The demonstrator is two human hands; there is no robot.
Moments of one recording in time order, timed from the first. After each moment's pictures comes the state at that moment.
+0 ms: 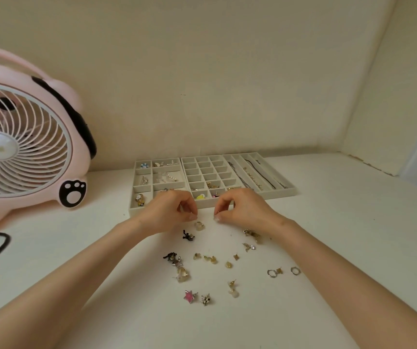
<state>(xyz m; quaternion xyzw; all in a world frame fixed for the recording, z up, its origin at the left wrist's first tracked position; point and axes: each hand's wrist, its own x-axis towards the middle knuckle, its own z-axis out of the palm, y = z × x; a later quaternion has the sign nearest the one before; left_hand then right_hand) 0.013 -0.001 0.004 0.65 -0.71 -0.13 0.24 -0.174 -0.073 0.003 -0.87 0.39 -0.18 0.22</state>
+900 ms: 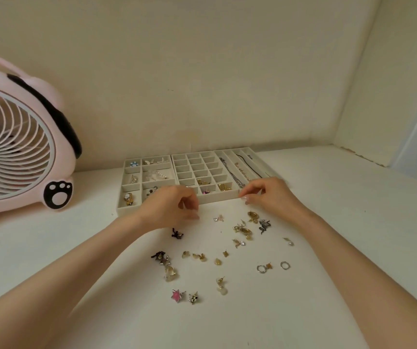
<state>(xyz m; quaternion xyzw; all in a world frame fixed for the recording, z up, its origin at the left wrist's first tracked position) 0.002 -0.019 0.003 0.63 -0.74 -0.10 0.20 -0.233 -0.108 -0.001 -0.80 0.44 -0.28 0.29</state>
